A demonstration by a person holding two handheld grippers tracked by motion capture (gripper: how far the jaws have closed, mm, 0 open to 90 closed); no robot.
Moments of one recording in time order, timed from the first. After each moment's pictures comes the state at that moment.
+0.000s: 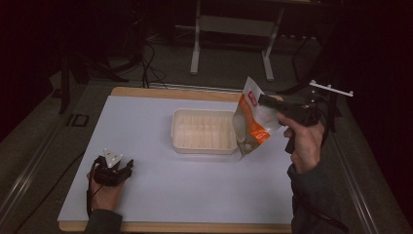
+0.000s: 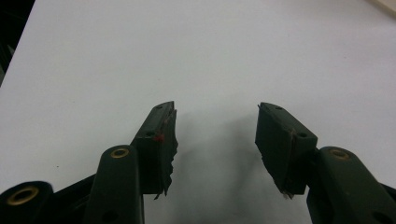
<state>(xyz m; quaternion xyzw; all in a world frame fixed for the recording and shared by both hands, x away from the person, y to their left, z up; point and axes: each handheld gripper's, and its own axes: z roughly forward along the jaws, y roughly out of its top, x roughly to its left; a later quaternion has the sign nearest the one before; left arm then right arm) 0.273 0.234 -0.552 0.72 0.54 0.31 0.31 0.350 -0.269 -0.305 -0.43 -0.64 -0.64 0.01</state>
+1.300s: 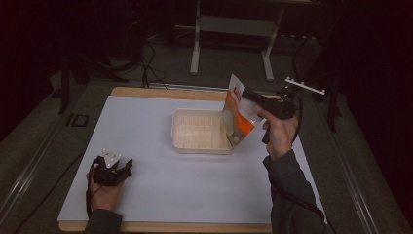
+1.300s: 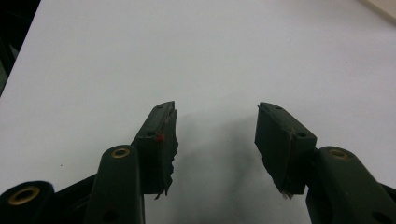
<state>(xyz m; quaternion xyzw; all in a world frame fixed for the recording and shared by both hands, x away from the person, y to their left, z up) 0.272 0.236 -0.552 0.71 0.55 0.31 0.31 0.384 -0.232 -0.333 -0.46 -0.62 -0.64 -0.02</state>
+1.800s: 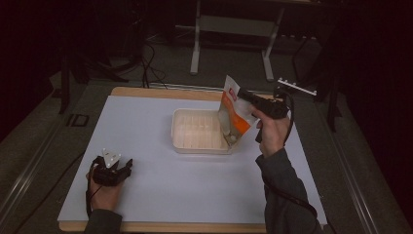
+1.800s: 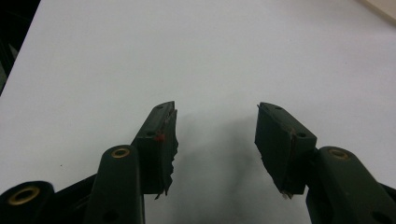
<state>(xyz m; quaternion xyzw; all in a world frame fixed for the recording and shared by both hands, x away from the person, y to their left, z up) 0.273 0.236 -0.552 0.71 0.55 0.31 0.31 0.392 -0.219 -0.345 -0.47 -0.61 -0.63 -0.03</state>
